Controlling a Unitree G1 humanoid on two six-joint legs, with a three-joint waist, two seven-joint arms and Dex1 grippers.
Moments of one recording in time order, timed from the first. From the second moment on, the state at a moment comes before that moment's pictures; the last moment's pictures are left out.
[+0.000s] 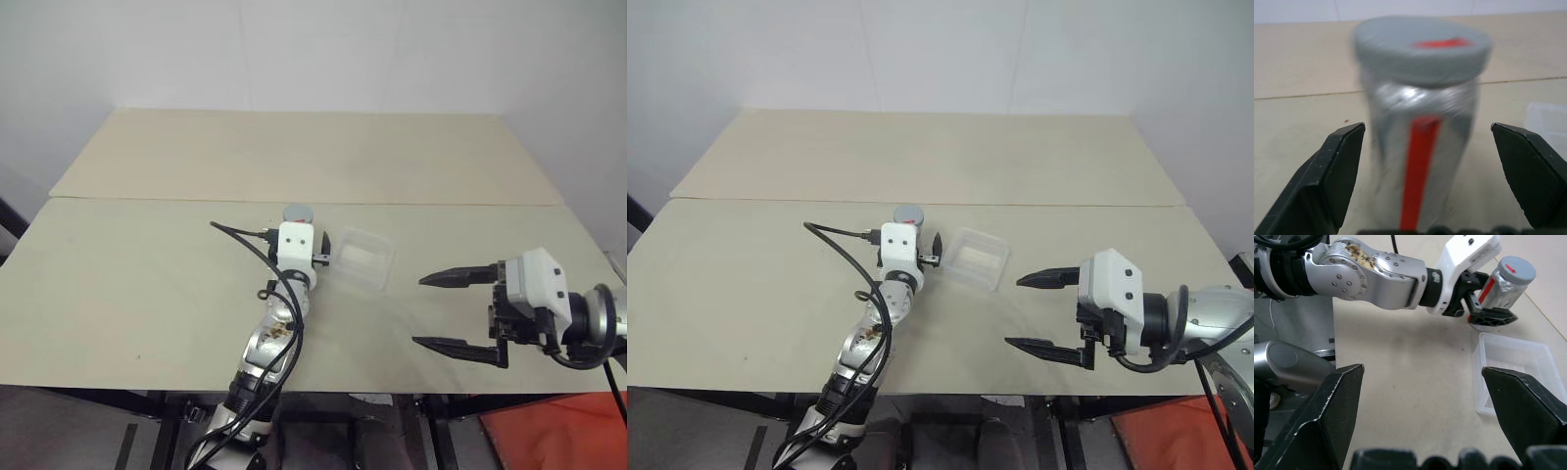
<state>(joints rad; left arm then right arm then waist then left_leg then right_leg) -0.41 -0.13 -0.21 0.04 0.04 0.33 0.24 0.00 -1.01 -0.33 -0.64 0.69 0.49 1.09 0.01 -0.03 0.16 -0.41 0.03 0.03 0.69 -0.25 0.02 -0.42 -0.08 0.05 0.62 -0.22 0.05</state>
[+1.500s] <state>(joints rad) -0.52 -0.11 -0.12 0.25 0.09 0.19 0.17 0.05 -0.97 -0.33 -0.70 0.71 0.49 1.00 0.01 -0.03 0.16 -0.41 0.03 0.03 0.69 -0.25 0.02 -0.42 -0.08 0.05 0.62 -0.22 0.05</state>
